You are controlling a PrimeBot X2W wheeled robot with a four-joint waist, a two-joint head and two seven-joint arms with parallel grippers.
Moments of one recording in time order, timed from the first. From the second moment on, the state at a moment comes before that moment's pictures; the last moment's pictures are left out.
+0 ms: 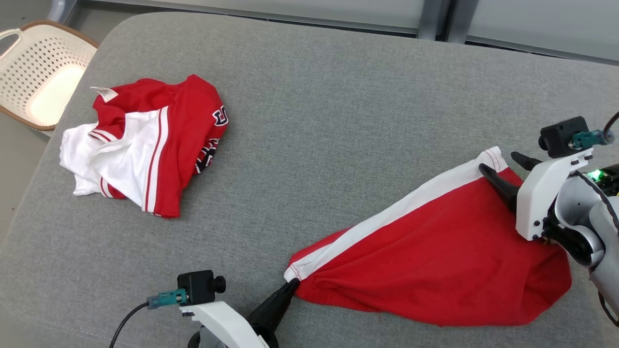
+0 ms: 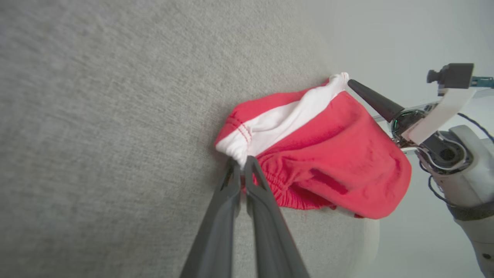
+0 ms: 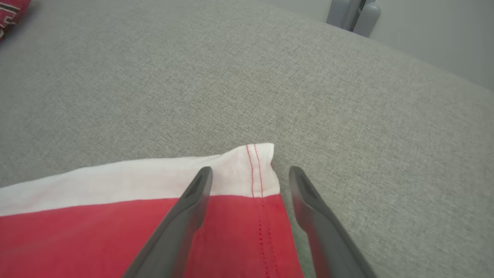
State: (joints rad) left arm -0.21 0.31 -0.81 0.20 -1.34 -0.05 -0.02; right arm -0.66 -0.55 0.64 0.53 0.70 0.13 0.33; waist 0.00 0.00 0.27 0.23
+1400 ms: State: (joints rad) left arm -1.23 0.36 -0.64 0.26 -0.94 -0.08 -0.06; right arm -1.43 -0.61 0.68 0.77 0.61 0.13 -0.24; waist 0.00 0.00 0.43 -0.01
